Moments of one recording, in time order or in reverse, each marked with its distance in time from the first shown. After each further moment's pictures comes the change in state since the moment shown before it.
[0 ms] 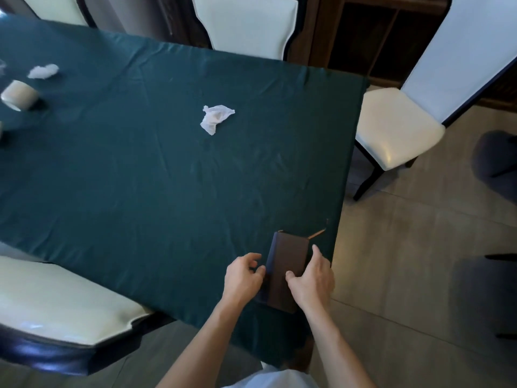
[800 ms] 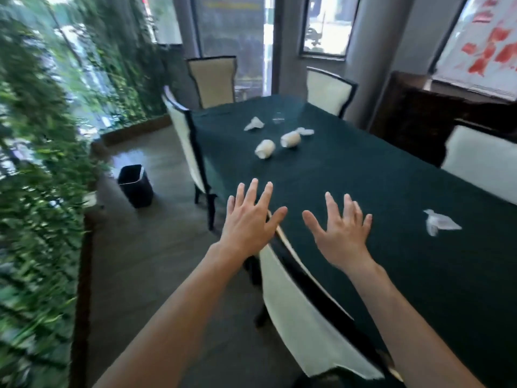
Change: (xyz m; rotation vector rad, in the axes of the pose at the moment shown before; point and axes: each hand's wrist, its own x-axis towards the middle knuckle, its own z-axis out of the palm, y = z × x) left_hand -0.151 -0.222 -0.473 0.294 0.780 0.110; right_hand -0.283 -0.424 0.085 -0.171 -0.037 -1.082
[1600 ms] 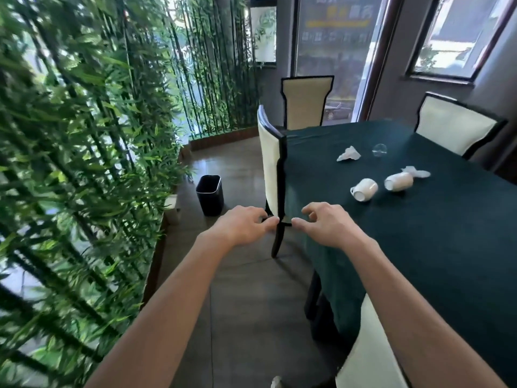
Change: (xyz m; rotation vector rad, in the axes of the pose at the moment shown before) left_hand 0.114 -0.264 -0.134 0.018 -0.222 -0.375; right_hand 0.189 -0.285 0.111 0.108 -0.409 -0.403
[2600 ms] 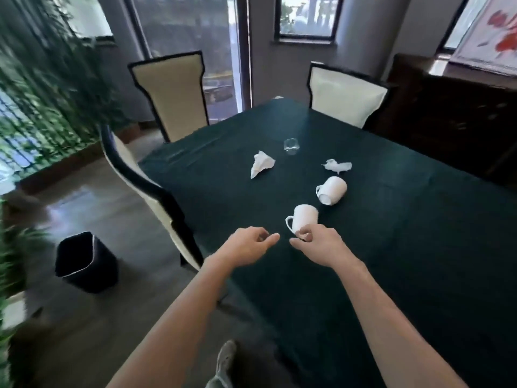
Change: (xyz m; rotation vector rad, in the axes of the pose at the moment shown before) left_hand 0.489 0.114 0.061 -0.116 -0.400 0.335; right_hand 0.320 0.207 -0.049 0.249 0.132 0.644
